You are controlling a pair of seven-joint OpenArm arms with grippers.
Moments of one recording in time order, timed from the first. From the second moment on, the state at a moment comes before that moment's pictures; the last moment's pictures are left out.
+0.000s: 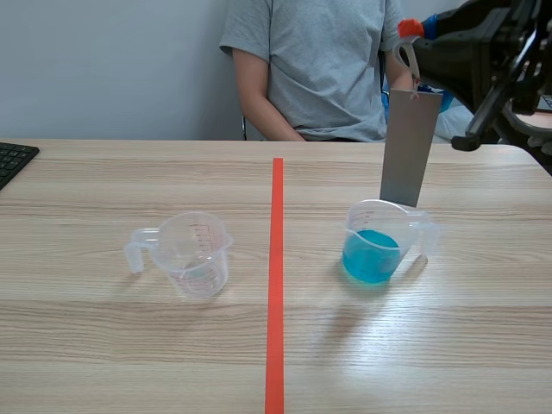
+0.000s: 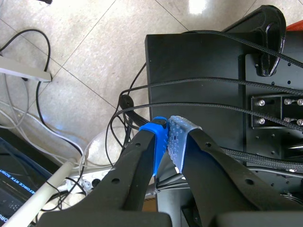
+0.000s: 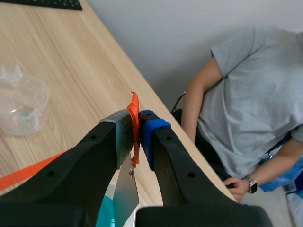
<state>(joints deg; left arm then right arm) 48.2 -21.9 -9.5 66.1 -15.5 -24.9 -11.4 -0.6 48.1 -5.4 111.2 25.0 32.9 -5.8</state>
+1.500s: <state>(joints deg) 48.2 -21.9 -9.5 66.1 -15.5 -24.9 -11.1 -0.8 48.1 -5.4 107.0 24.8 36.5 1.4</state>
